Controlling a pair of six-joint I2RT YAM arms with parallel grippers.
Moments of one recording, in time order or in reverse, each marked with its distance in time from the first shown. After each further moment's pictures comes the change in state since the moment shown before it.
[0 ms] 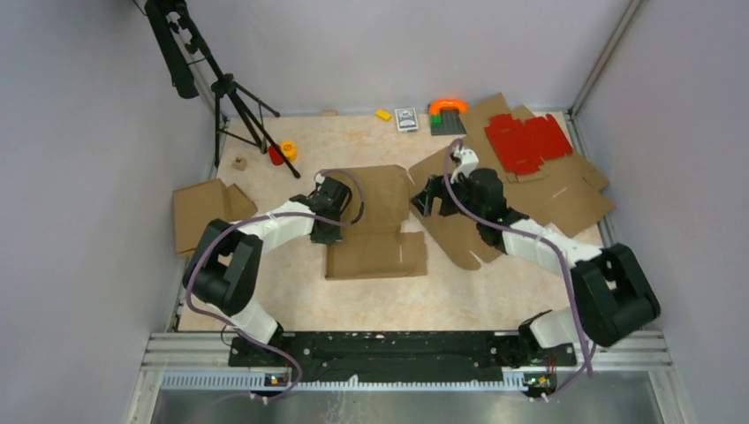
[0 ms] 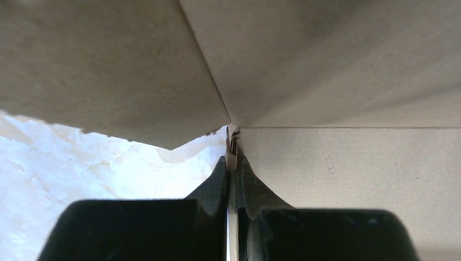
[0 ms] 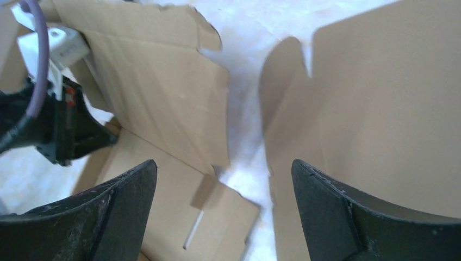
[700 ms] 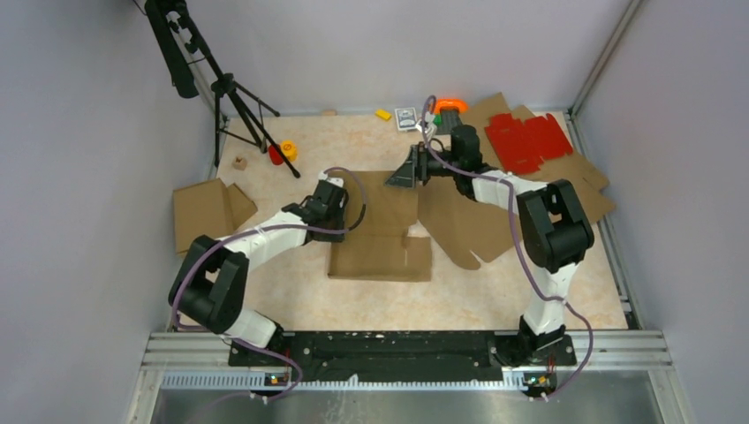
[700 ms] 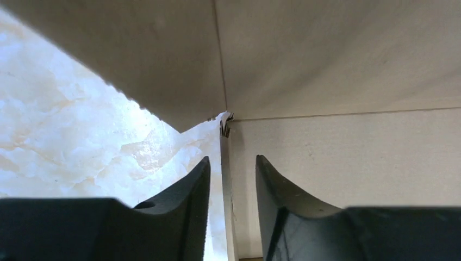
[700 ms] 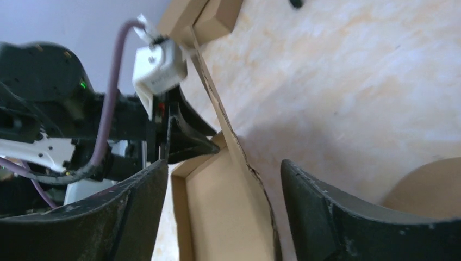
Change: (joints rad) left arm -0.022 -0.128 -0.103 0.153 0.072 0.072; right arm -0.122 0.579 0.534 0.166 -0.812 0.172
